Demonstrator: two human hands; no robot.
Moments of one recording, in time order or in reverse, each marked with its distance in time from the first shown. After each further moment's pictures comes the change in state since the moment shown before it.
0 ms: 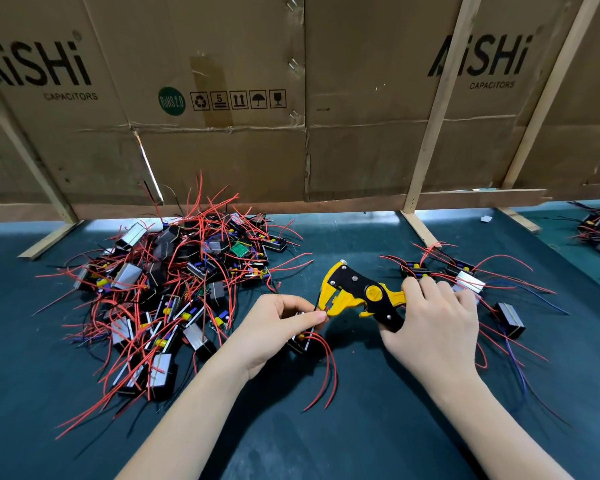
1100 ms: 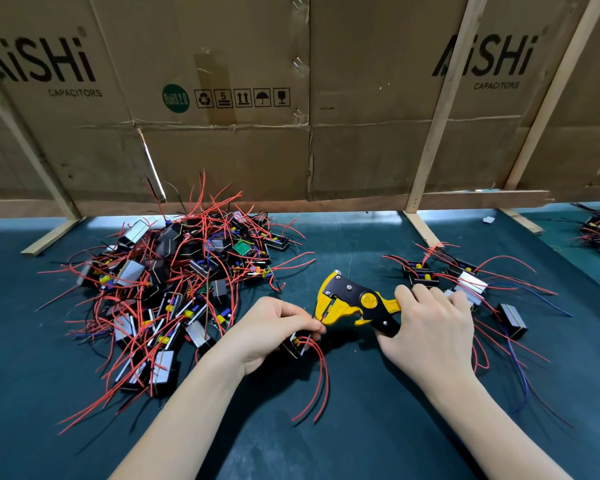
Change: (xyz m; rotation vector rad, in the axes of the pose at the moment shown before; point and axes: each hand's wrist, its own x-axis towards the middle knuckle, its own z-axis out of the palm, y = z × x) left_hand 0.001 0.002 -0.005 -0.078 -0.069 -0.152; right_hand -0.003 -0.006 0.000 0.007 -0.047 -0.051
